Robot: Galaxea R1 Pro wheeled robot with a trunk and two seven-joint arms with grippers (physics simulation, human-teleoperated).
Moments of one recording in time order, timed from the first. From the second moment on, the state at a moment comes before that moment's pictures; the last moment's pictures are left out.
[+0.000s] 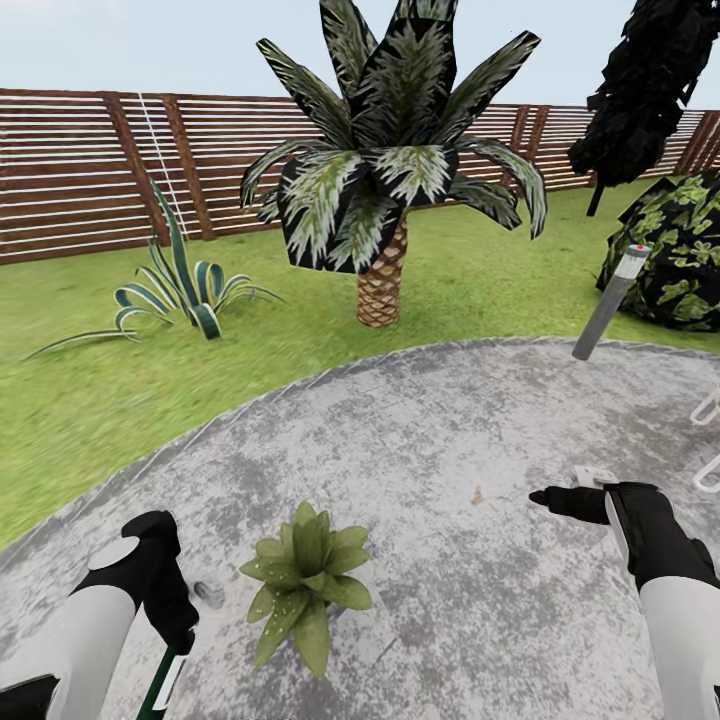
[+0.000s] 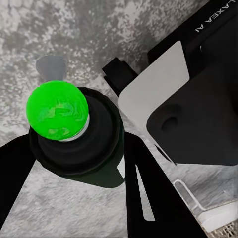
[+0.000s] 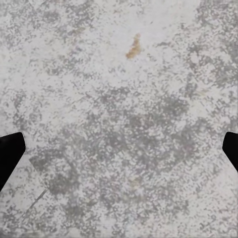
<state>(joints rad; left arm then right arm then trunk) -0.75 0.13 0.27 -0.59 -1.55 0.65 -1.56 -0.76 -0.24 -0.37 -0.81 0.25 0.75 0.43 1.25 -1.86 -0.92</state>
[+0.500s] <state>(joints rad) -0.75 0.13 0.27 -0.59 -1.55 0.65 -1.56 -0.76 -0.24 -0.37 -0.81 0.25 0.75 0.43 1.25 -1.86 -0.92</state>
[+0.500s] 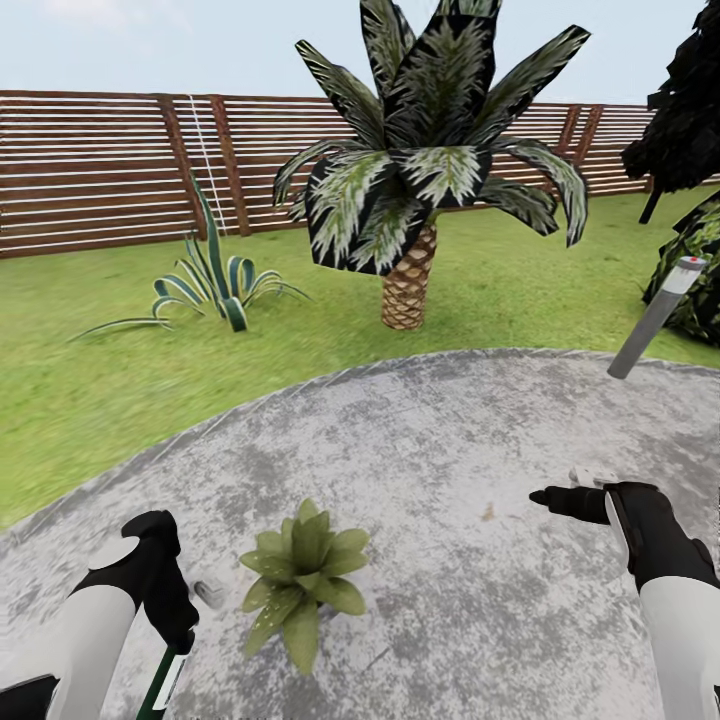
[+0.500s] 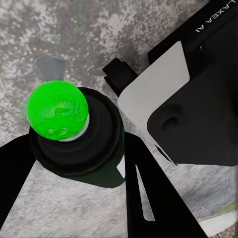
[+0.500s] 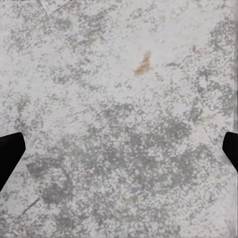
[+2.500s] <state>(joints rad) -0.75 0.13 0.27 -0.59 -1.55 0.69 -1.56 -0.76 -0.24 -0.37 -0.81 0.25 0.75 0.43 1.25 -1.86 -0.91</state>
